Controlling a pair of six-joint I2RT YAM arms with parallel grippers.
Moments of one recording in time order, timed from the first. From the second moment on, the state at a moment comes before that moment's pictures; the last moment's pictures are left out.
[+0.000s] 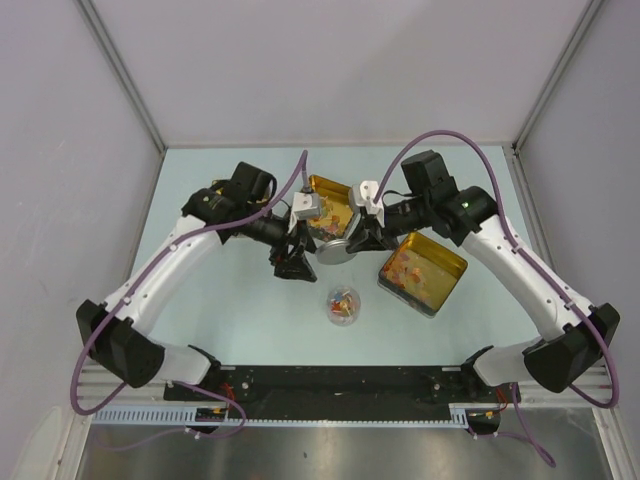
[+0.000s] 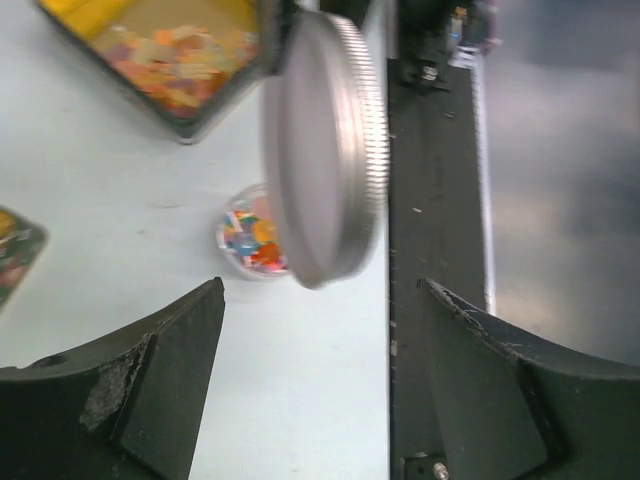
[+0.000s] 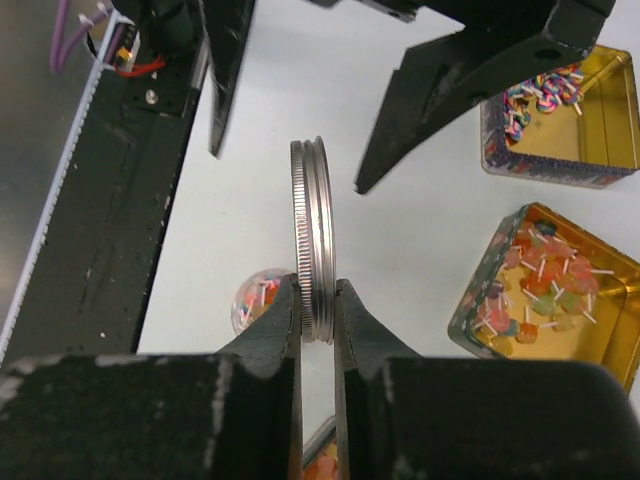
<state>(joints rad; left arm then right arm) -0.51 1.39 1.41 -1.05 0.98 0.61 0.59 1.37 1.47 -0.84 -0.92 -0.80</state>
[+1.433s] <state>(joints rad) -0.39 1.40 1.19 -0.31 0.92 -0.16 0.63 1.27 1.40 -0.58 -0.51 -0.63</state>
